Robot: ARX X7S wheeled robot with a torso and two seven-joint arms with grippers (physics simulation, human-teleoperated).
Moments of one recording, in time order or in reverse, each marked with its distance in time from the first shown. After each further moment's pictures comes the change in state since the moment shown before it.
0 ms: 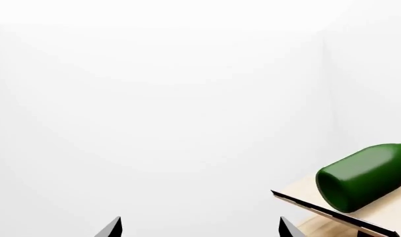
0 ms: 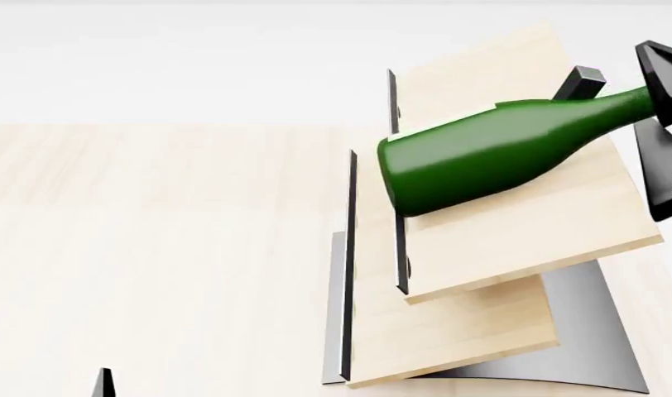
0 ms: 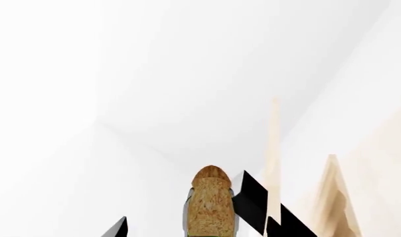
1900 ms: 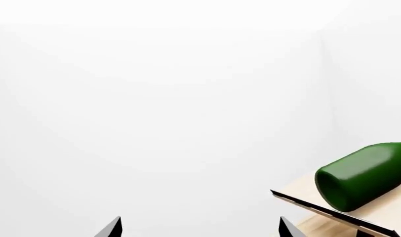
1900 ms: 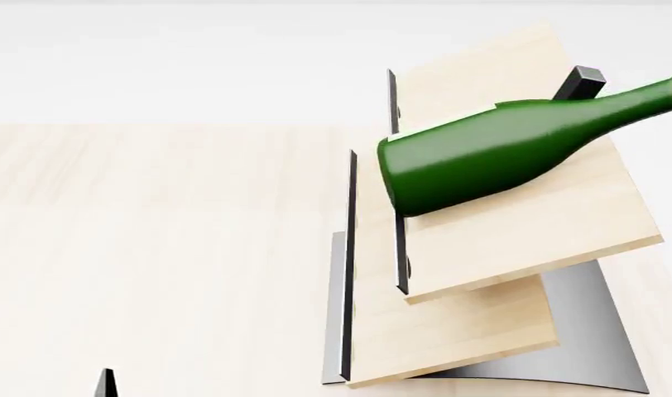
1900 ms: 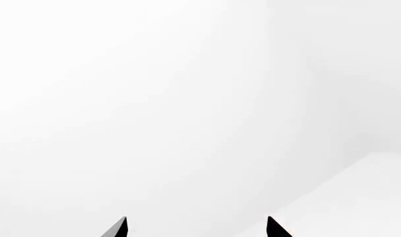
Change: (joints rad) left arm -0.009 -0.012 0.016 0.000 0.003 -0.003 -0.017; right arm -0.651 0.323 0.271 -0.789 -0.568 -0.878 0.427
